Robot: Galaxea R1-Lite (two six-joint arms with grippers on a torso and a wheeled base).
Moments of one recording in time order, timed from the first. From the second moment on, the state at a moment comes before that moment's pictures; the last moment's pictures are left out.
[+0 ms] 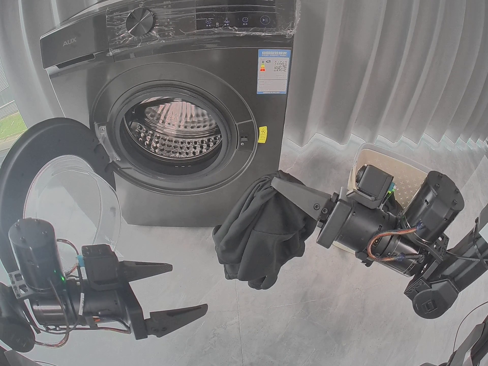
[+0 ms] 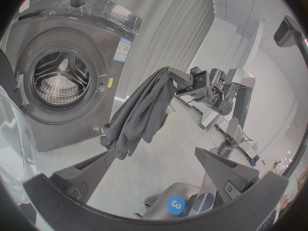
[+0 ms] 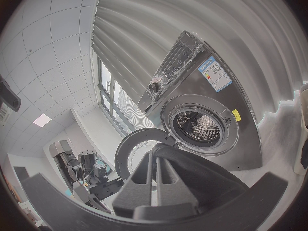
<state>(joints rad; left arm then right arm) -0.55 1.35 -0.28 -0.75 -0.40 -0.08 0.71 1.83 -0.57 -1.52 0.31 0.52</state>
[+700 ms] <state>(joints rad) -0.65 1.69 -0.34 -1.08 -0.40 -0.25 0.71 1.83 -0.57 -1.53 0.31 0.54</state>
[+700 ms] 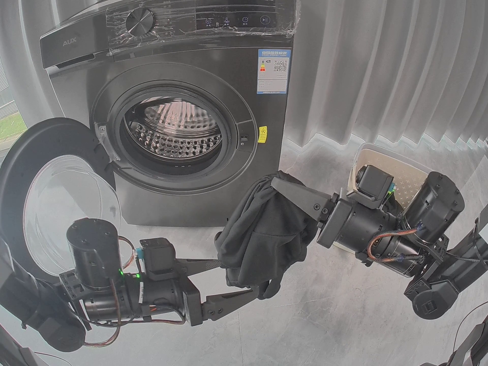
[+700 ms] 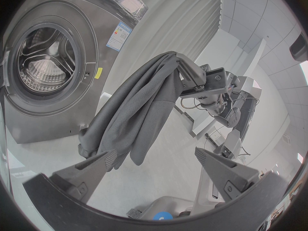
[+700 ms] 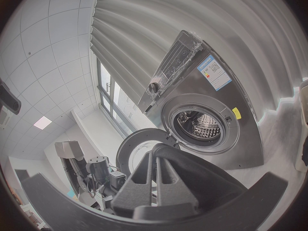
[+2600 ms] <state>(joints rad) -0.75 2.11 -0.44 -1.55 -0.39 -0.41 0.71 1.85 -0.56 -1.55 0.29 0.54</state>
